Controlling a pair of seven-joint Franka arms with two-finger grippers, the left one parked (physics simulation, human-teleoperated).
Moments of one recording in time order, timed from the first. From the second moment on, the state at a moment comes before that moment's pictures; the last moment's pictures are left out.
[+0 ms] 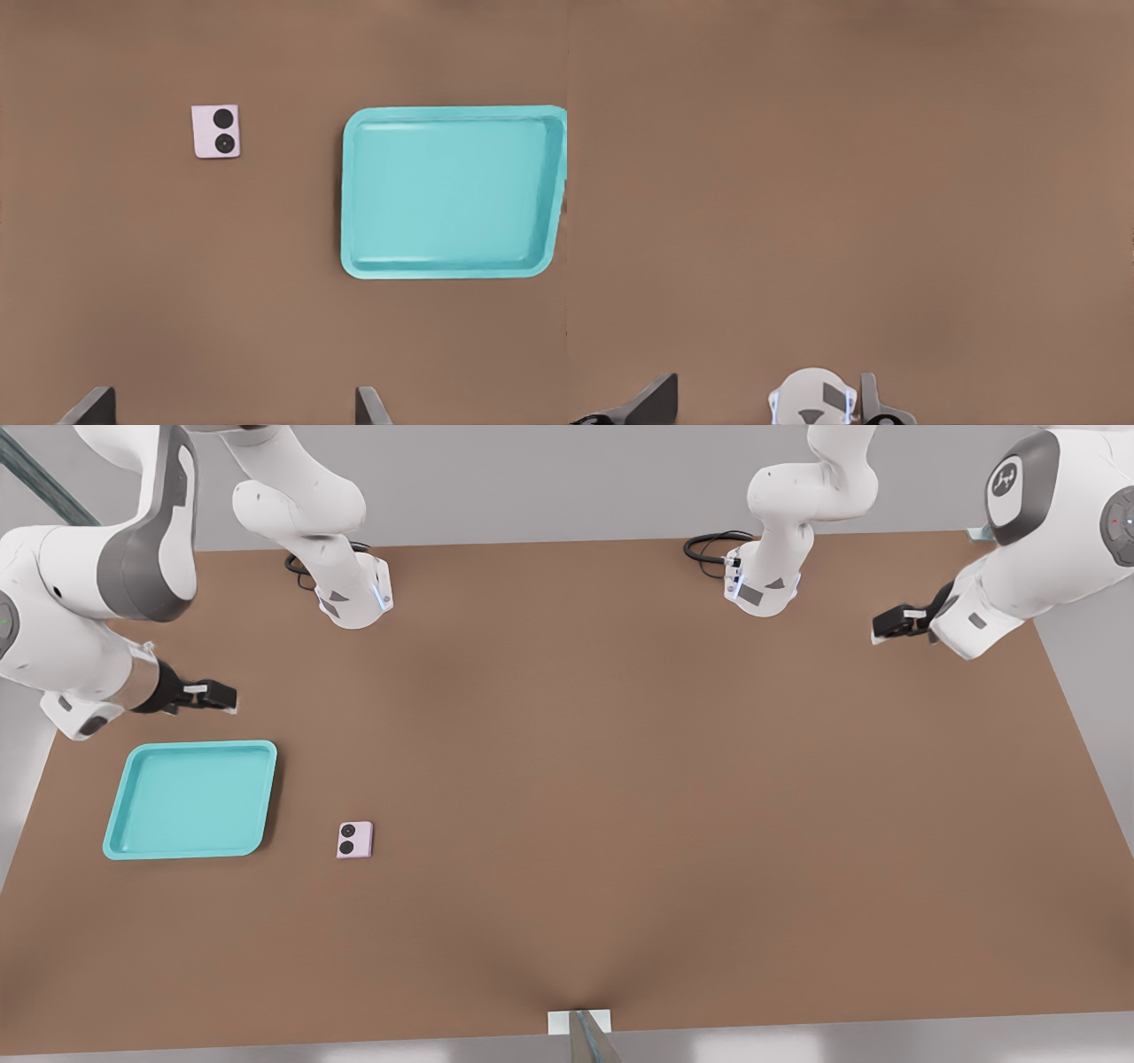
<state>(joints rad) -0.03 0.04 -0.02 -1.57 0.00 1.43 -0.03</state>
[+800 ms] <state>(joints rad) 0.03 0.65 0.05 -1.72 0.00 2.28 -0.04</state>
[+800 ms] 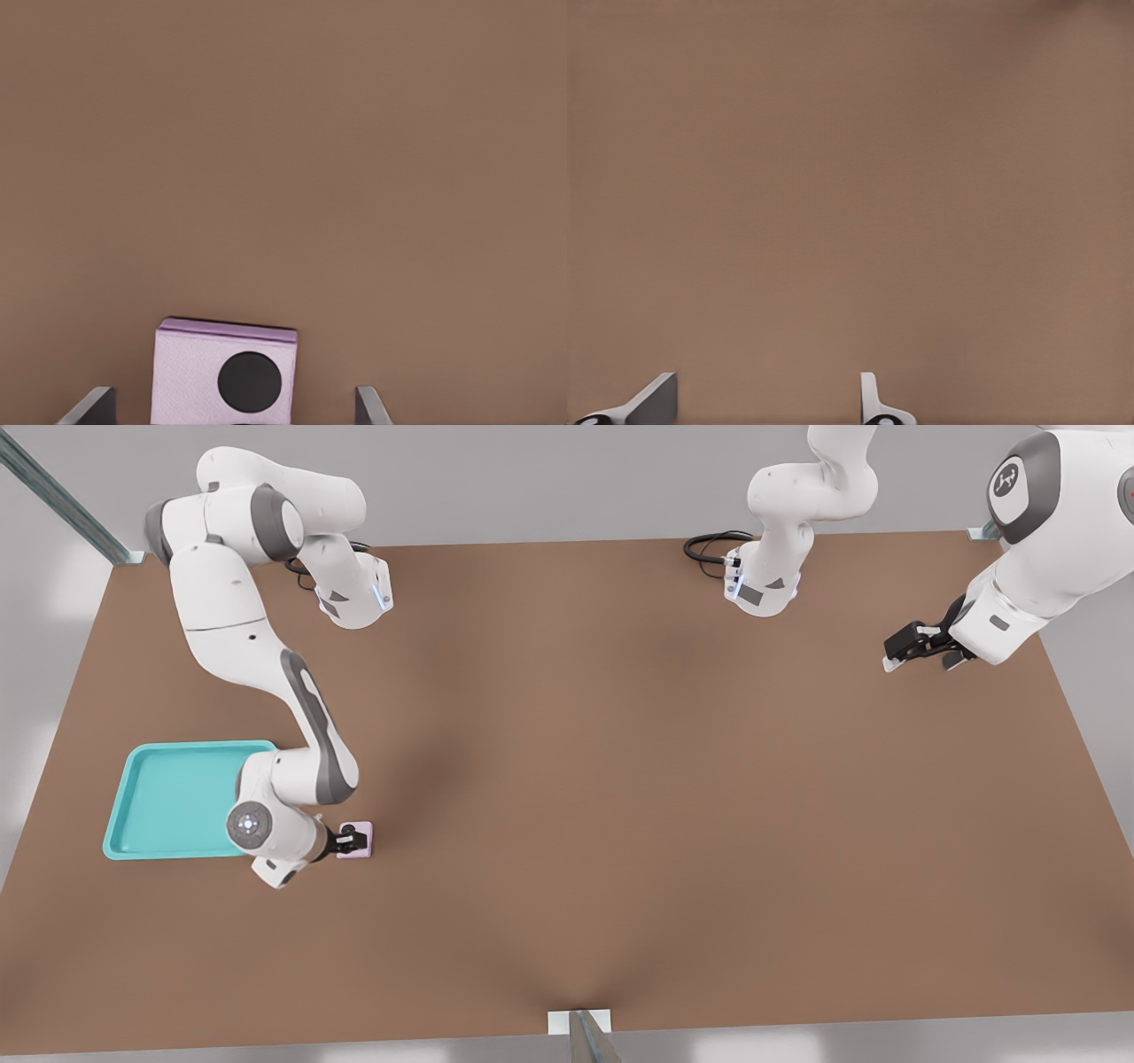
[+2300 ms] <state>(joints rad) -0.29 0.45 0.05 -1.92 0.00 2.31 -0.15</state>
